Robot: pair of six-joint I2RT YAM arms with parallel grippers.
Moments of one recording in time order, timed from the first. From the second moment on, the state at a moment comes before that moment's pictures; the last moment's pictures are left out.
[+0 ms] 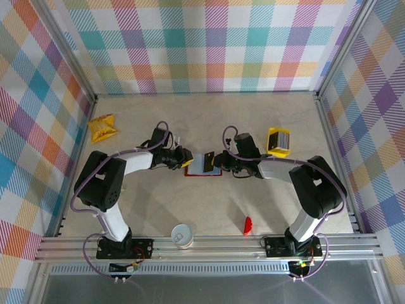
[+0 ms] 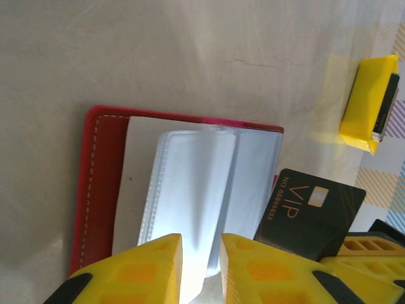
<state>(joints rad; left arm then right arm) -0.36 1.78 0.92 -0.05 0.57 -0.83 0.54 1.68 0.81 0.14 -0.51 0.79</state>
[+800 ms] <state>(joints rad) -0.36 1.82 0.92 -0.03 0.53 -0.81 0.53 1.79 0.86 0.17 -0.57 0.79</state>
